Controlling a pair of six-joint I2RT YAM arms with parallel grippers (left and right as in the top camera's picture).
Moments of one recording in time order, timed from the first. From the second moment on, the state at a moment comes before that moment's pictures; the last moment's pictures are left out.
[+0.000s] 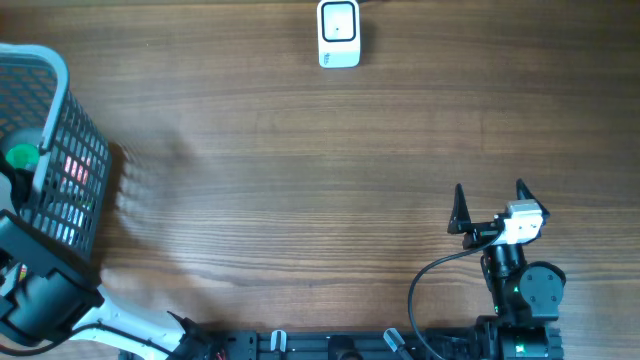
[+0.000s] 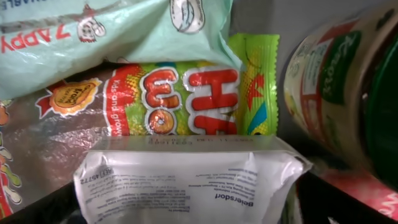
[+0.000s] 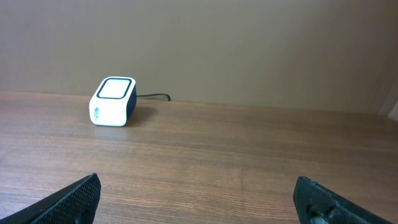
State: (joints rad) left arm 0.81 1.90 1.38 -0.84 -0.16 -0.46; right arm -0.01 0.03 0.01 0.00 -0.08 -0.05
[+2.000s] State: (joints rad) left arm 0.09 1.47 2.01 -1.46 0.10 -0.80; right arm -0.01 0.03 0.01 0.00 -0.08 -0.05
